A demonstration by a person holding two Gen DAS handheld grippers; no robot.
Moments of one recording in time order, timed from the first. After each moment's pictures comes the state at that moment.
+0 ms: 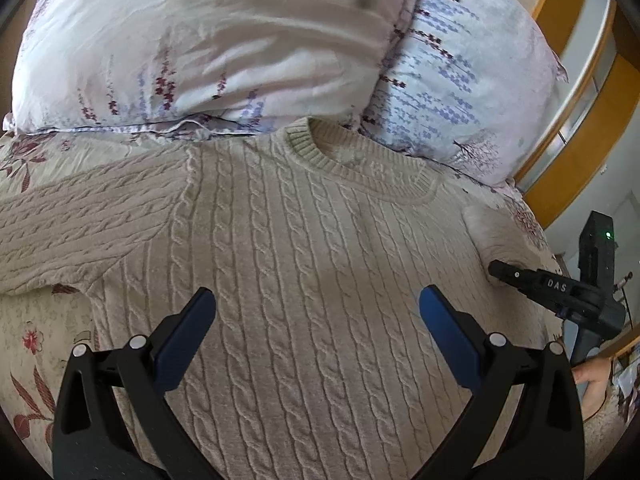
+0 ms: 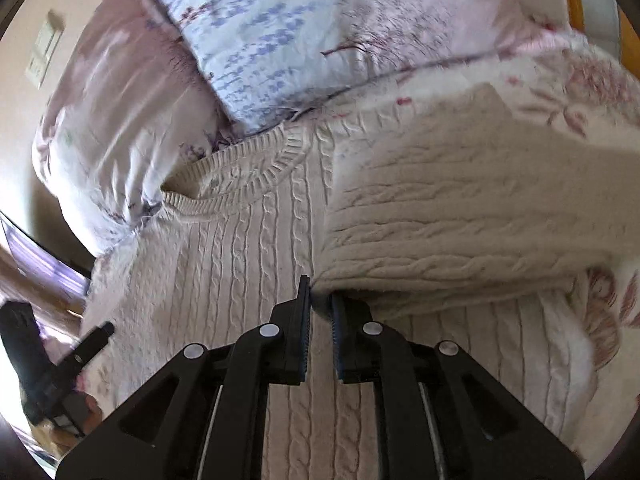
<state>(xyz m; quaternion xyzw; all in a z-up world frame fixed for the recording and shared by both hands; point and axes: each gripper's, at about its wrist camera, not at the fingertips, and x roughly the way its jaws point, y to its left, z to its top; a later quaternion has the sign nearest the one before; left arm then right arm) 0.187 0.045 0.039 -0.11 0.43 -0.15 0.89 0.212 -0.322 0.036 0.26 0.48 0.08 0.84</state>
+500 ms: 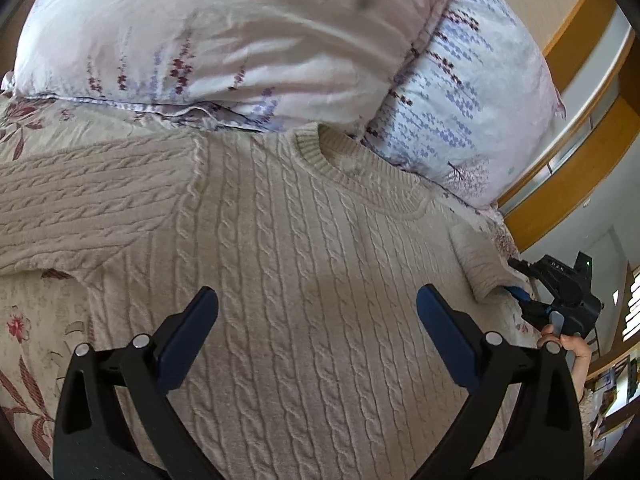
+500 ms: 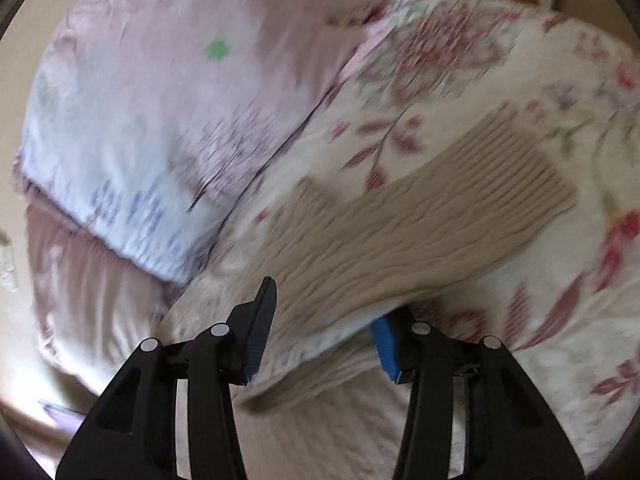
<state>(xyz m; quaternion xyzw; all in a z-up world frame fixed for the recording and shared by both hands) 0.190 0.072 0.039 -0.18 0.43 -0.15 0.87 0.197 -0.427 0.047 0.43 0.40 -0.12 0.80</state>
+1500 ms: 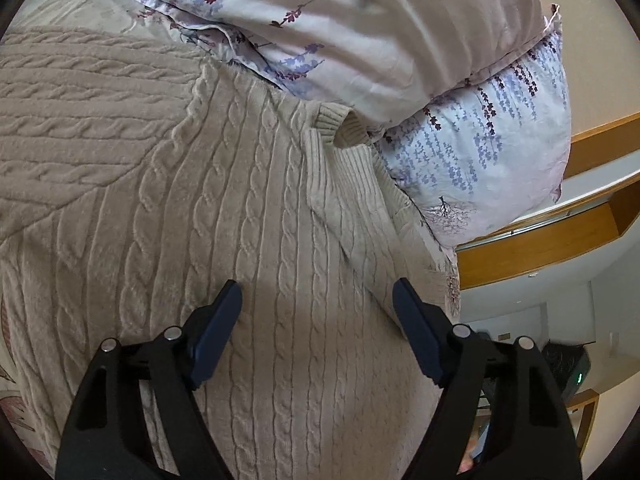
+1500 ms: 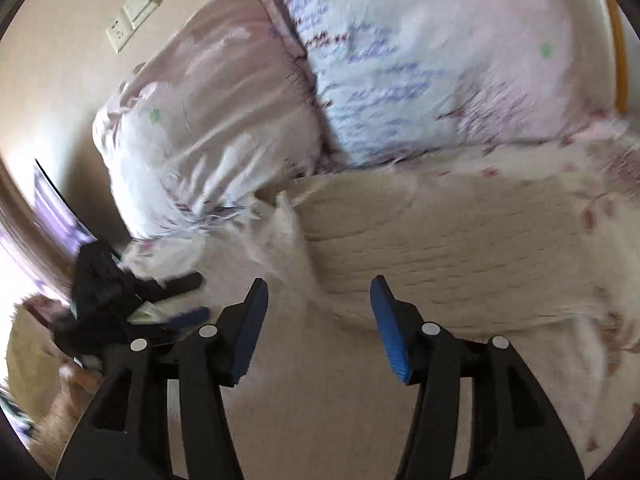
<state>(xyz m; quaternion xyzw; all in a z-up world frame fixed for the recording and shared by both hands) 0.233 0.087 0.004 -0.37 0.48 -0.18 0.78 0.207 -0.259 0.105 0.20 0.41 0.15 0.88</state>
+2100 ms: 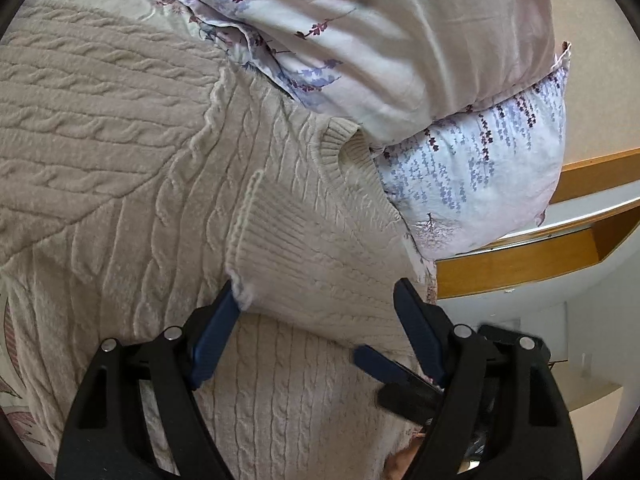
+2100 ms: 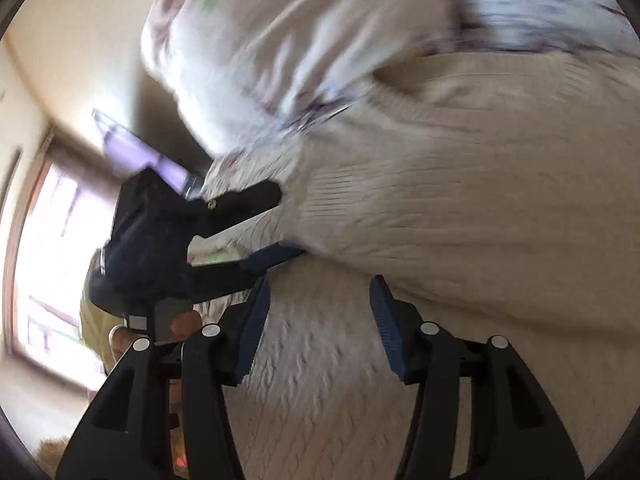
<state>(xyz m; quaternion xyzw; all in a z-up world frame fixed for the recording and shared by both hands) 0.243 0.111 0.001 -0.42 0.47 -0.19 0.75 0.222 -0.186 0.060 0.25 0.51 0.32 0.76</state>
